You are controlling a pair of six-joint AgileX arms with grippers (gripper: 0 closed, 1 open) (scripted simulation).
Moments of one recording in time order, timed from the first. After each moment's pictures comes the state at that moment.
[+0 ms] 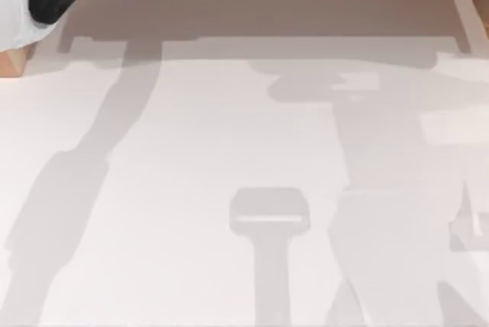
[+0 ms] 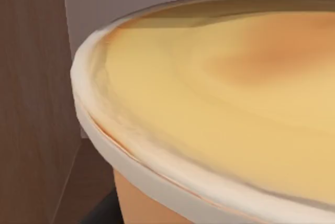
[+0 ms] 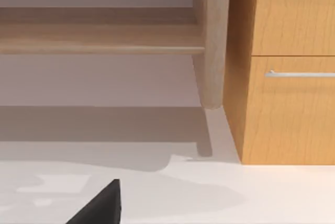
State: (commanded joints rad) left arm -0.29 1.82 1.32 0.41 -0.24 -0.02; right arm 0.00 0.00 0.00 0.00 0.00 0.00
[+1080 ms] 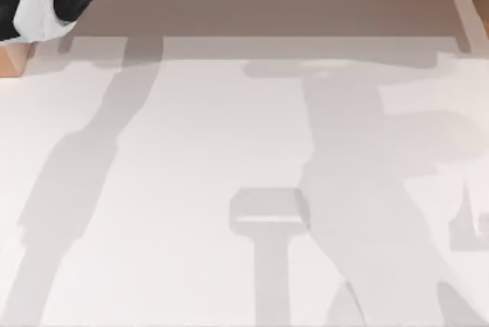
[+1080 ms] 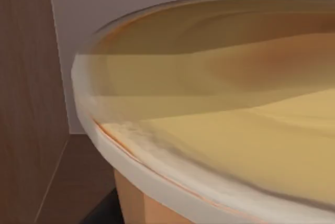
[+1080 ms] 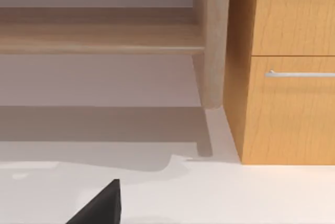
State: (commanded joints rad) left arm -0.26 1.99 1.43 0.48 -0.22 -0.02; right arm 0.00 0.00 0.00 0.00 0.00 0.00
